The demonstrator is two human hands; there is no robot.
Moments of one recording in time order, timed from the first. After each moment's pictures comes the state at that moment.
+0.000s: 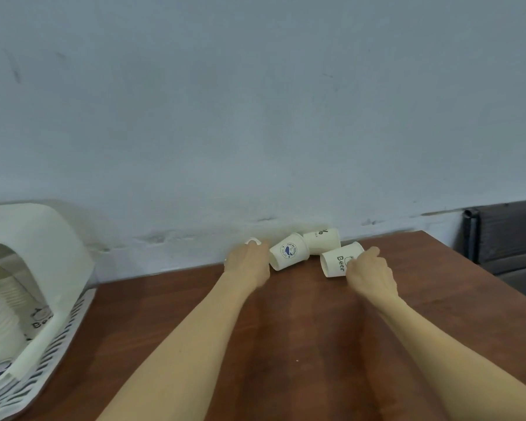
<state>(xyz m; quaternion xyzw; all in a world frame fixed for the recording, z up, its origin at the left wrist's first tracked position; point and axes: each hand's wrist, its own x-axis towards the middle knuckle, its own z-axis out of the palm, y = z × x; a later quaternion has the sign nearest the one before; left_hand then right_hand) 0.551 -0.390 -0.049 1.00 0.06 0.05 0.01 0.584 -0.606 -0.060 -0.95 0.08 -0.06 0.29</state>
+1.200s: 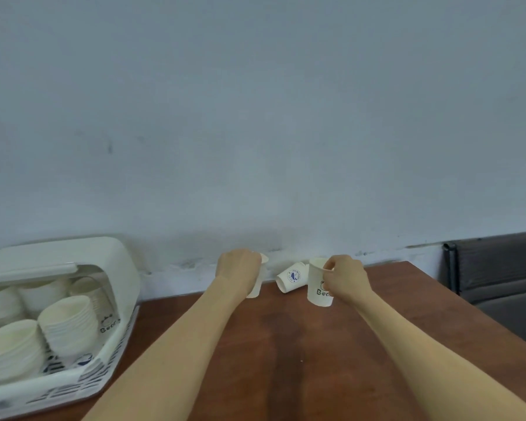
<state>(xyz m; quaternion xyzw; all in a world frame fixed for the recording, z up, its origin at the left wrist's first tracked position) 0.445 -0.381 0.055 0.99 0.05 0.12 -0.11 0.508 -0.581 0.027 -0.93 -0.05 -0.04 0.37</state>
